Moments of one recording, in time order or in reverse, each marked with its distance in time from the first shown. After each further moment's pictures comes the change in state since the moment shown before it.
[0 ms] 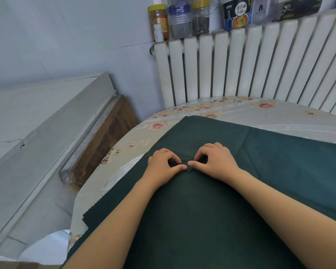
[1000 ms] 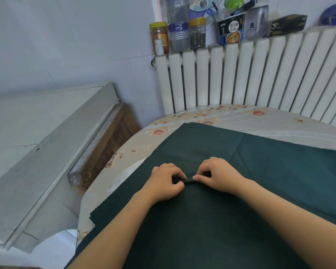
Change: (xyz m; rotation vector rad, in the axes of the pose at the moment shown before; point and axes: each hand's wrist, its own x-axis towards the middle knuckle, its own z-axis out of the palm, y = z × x) left_hand -0.040 0.021 -0.011 0.143 -0.147 0.129; right_hand -0.032 -0.007 -0.021 -0.008 -0.155 -0.164
